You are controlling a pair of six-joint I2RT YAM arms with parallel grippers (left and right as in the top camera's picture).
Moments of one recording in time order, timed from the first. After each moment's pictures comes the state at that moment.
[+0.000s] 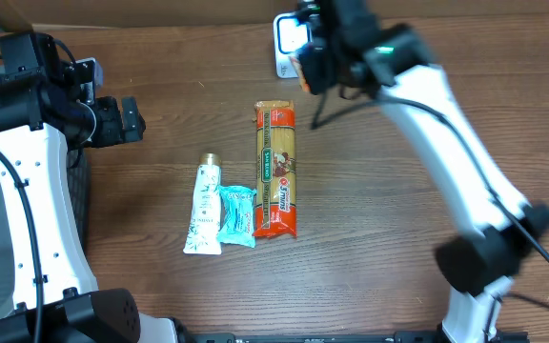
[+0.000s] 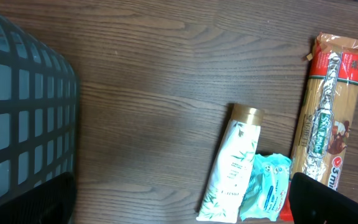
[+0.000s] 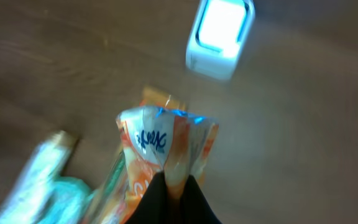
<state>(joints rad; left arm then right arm) 0.28 1.64 1.80 -1.36 0.10 0.06 0.47 1.96 2.20 -1.18 -0.05 0.10</state>
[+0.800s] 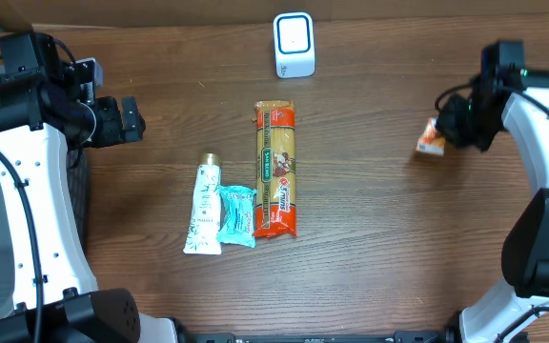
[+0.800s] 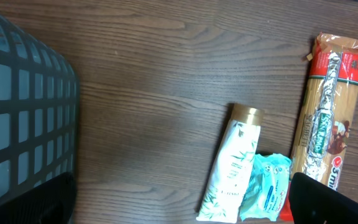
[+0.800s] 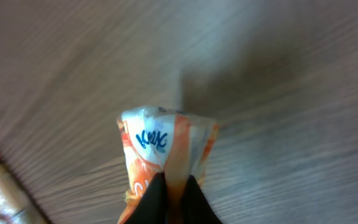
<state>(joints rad) 0.28 1.64 1.80 -1.36 0.10 0.06 -0.12 1.88 1.49 -1.00 -0.20 0.43</state>
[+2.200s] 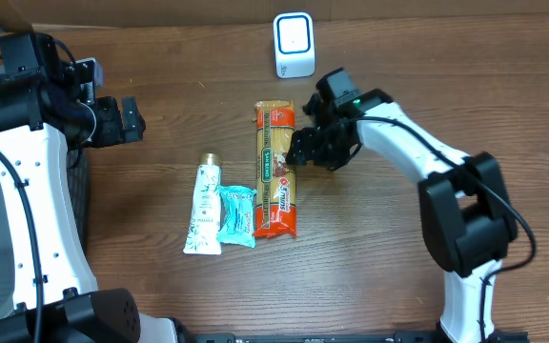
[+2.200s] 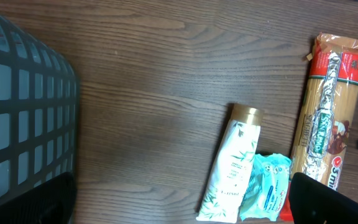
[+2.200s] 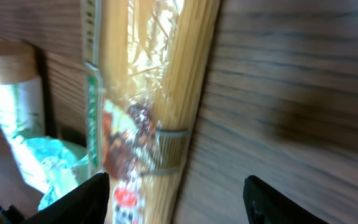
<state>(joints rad) 0.28 1.64 1.80 -1.36 0.10 0.06 0.45 2.12 1.56 -0.78 -0.48 0.33</state>
